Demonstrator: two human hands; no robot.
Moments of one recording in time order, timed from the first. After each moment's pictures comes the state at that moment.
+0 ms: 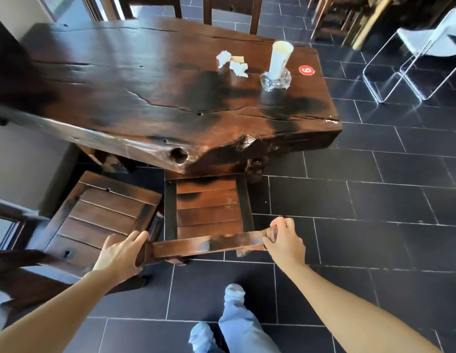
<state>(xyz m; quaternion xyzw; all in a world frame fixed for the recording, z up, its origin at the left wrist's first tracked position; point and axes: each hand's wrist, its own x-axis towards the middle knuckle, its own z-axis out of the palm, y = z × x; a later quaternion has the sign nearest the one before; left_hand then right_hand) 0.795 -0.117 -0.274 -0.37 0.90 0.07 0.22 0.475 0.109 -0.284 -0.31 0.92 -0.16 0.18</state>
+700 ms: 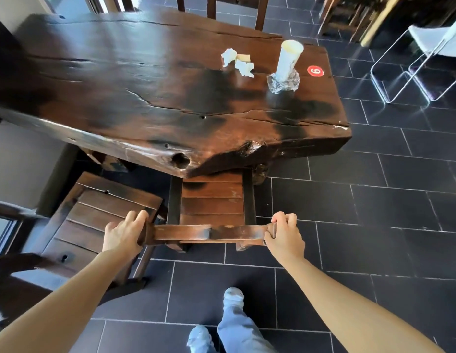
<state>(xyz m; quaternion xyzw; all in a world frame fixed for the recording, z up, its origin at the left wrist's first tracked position) 0.752 -0.171 -0.276 -0.45 0.87 0.06 0.18 0.452 0.058 -0.281 -0.32 0.92 -0.13 0.18</state>
